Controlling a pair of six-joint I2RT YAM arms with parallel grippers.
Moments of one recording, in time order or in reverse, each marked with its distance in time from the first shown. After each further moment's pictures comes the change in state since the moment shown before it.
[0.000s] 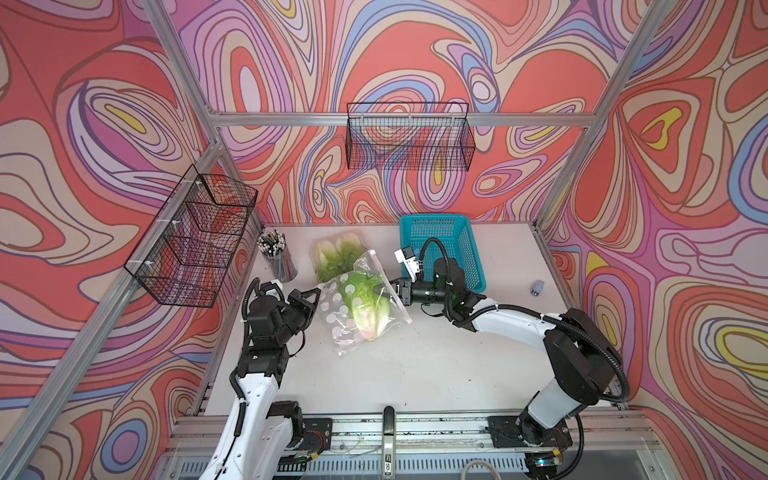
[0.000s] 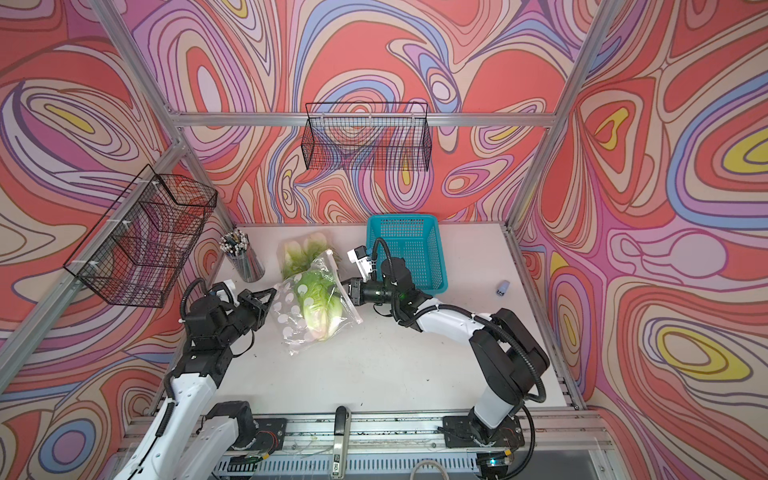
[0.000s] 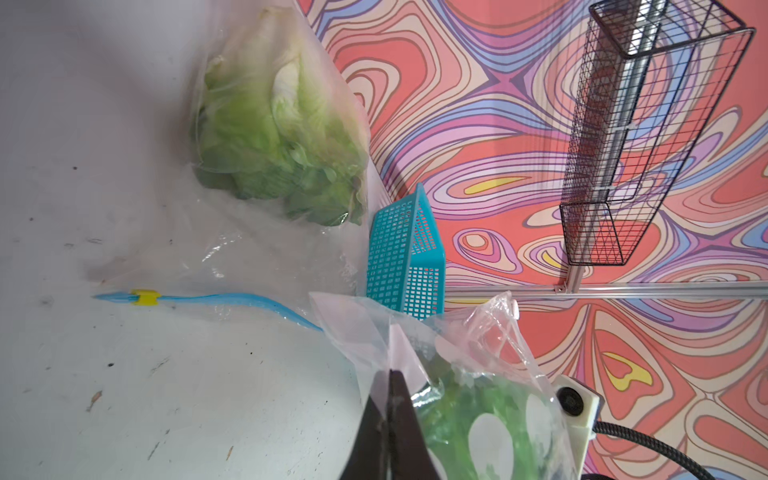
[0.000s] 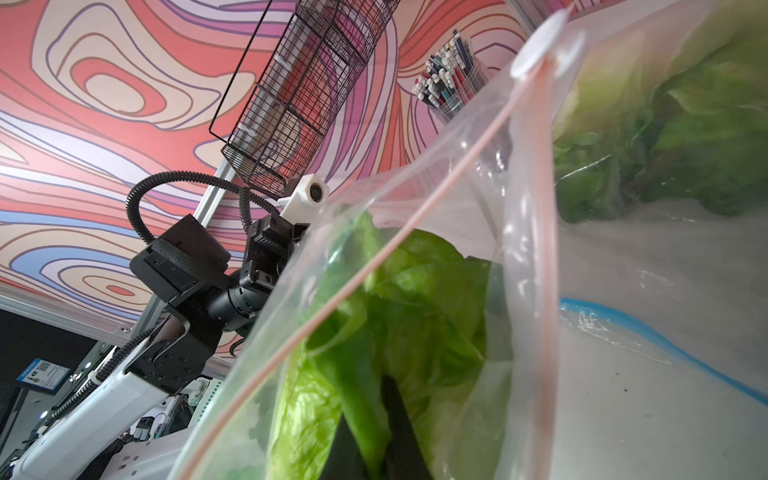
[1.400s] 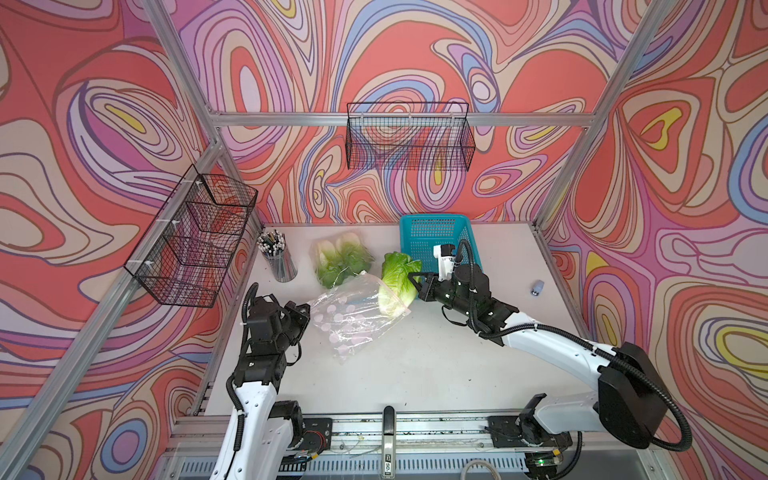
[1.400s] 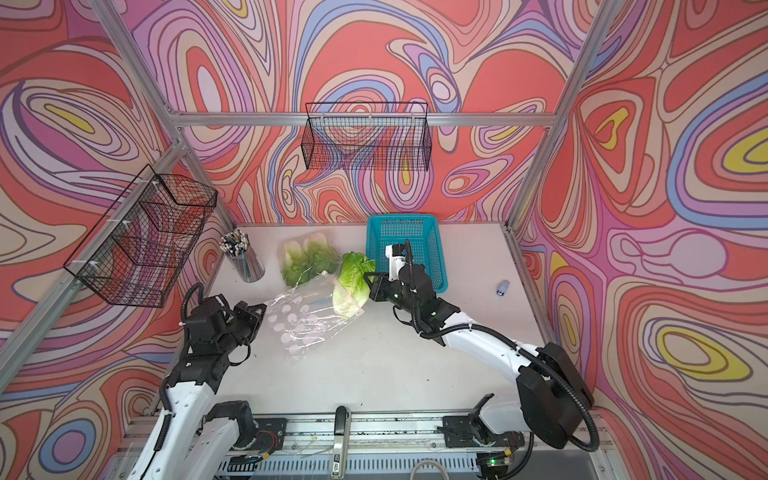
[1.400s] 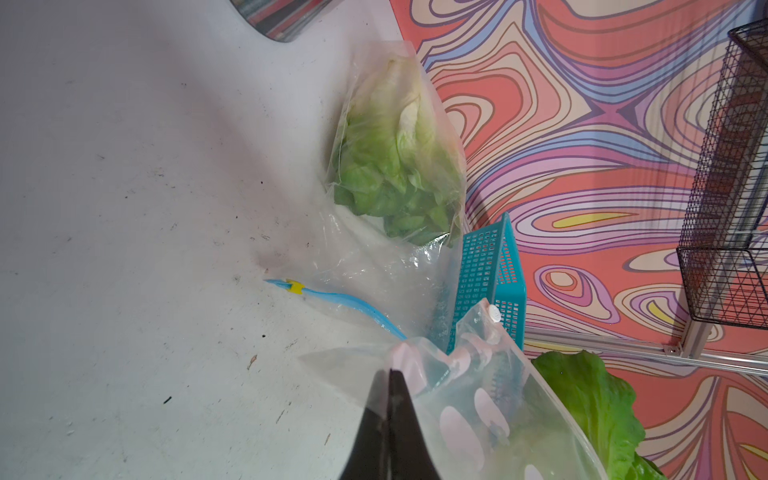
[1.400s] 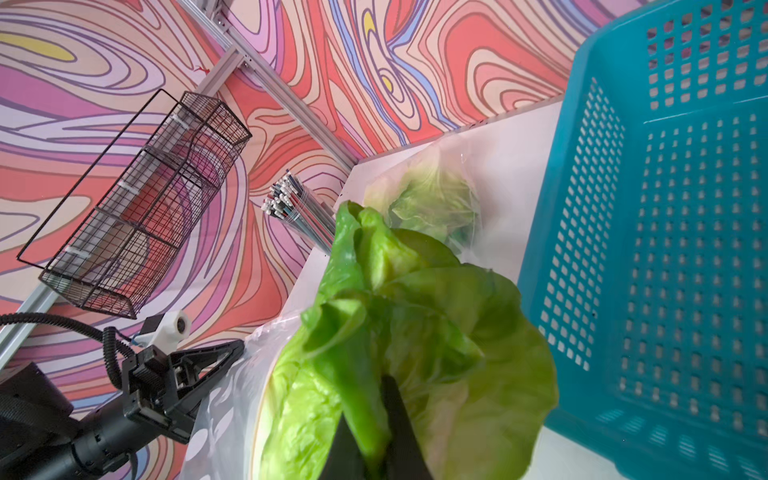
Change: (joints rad) left arm 0.028 -0.068 0.001 -0.241 -0.151 0.094; right arm -0.017 -0.277 -0.119 -0.251 0.576 -0.093
